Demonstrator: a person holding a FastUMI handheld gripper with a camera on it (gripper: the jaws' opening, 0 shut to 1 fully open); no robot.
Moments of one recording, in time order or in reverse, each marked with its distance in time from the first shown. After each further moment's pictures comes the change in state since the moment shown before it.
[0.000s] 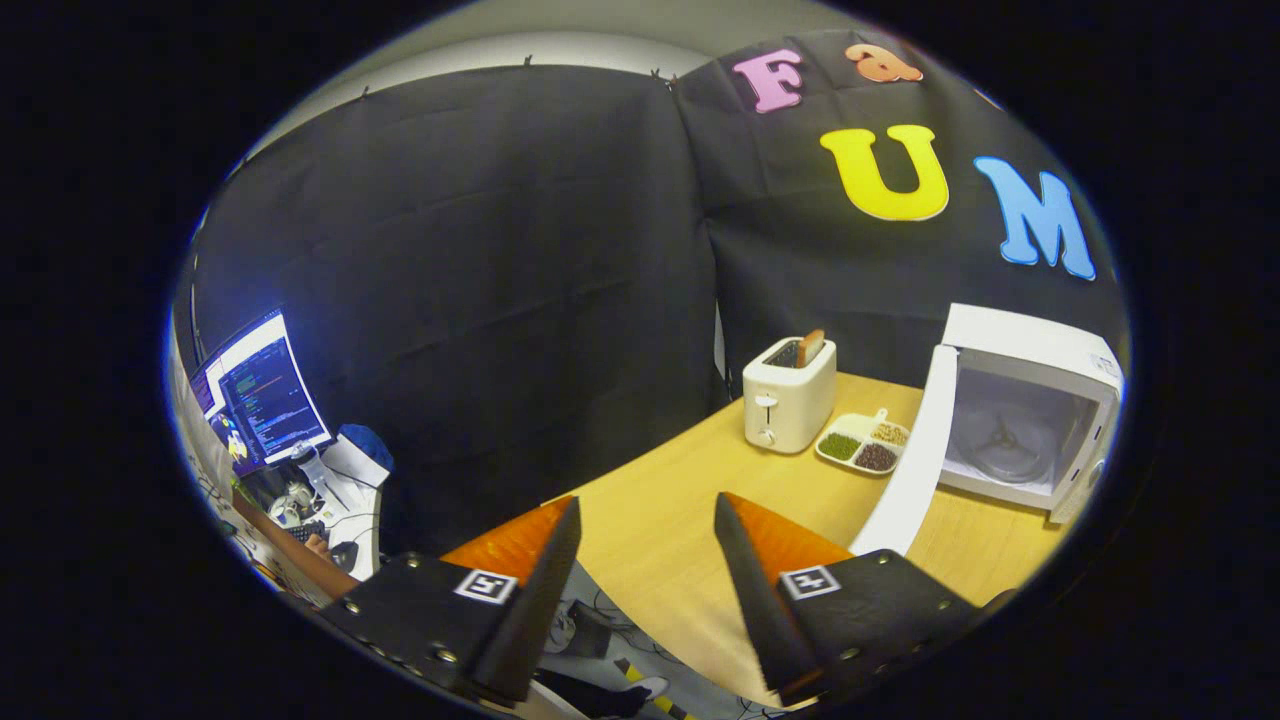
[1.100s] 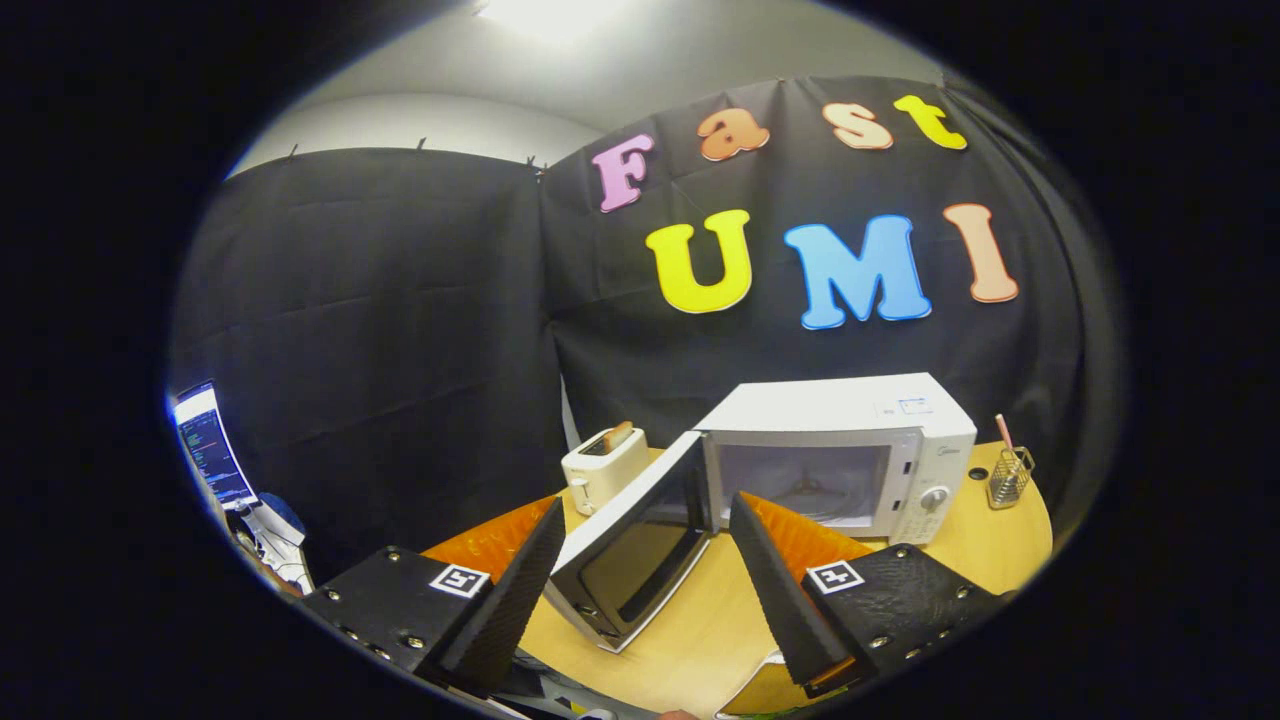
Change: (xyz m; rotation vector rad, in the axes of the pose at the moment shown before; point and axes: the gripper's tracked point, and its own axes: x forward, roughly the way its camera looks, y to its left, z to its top) arm -0.161 -0.172 0.036 0.103 -0.219 -0.415
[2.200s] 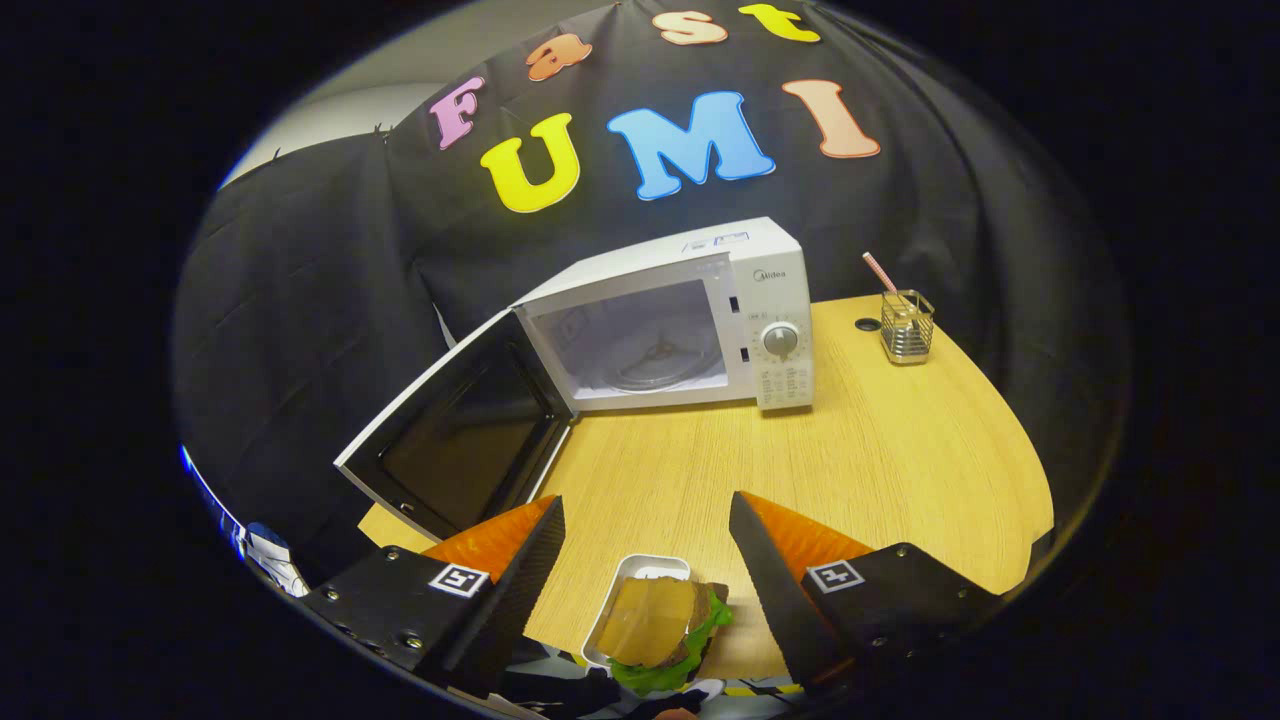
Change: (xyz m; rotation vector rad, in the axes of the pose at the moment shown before) arm -0.045 -0.148 -0.130 0.230 0.315 -0.222
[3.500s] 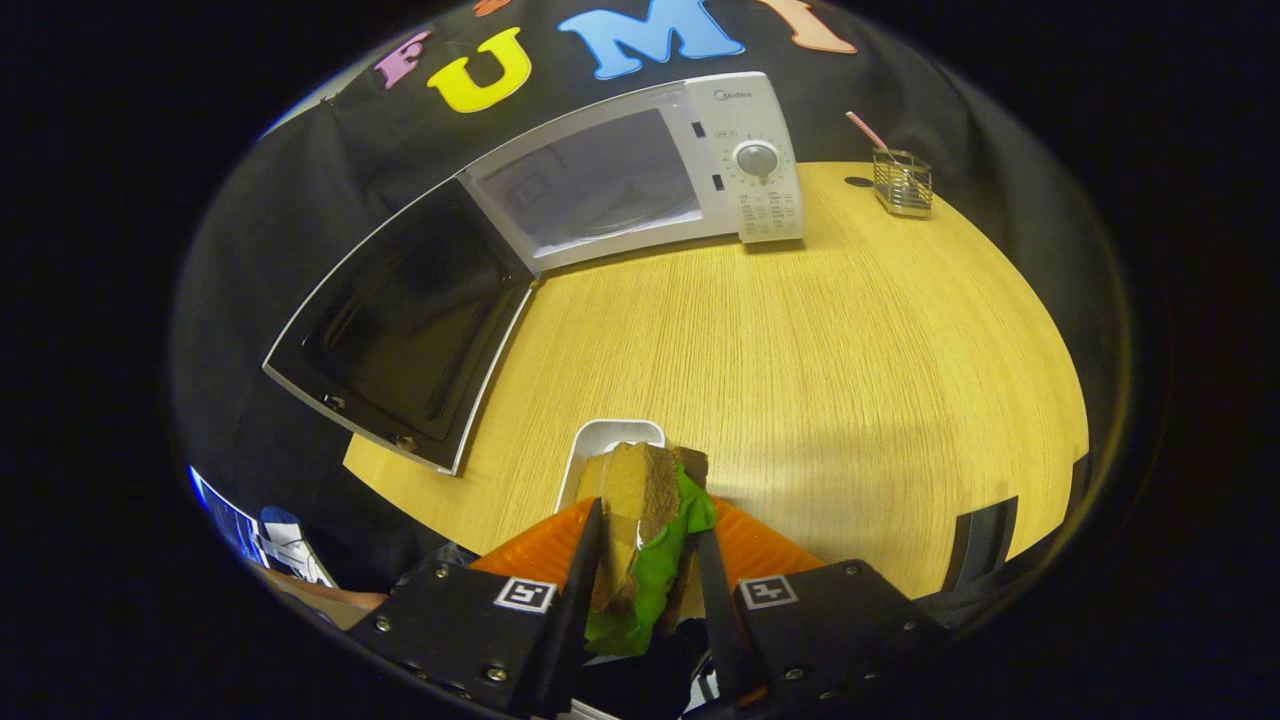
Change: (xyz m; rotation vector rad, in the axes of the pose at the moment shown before) arm 0.014 -0.015 -0.108 0.089 0.376 -0.027
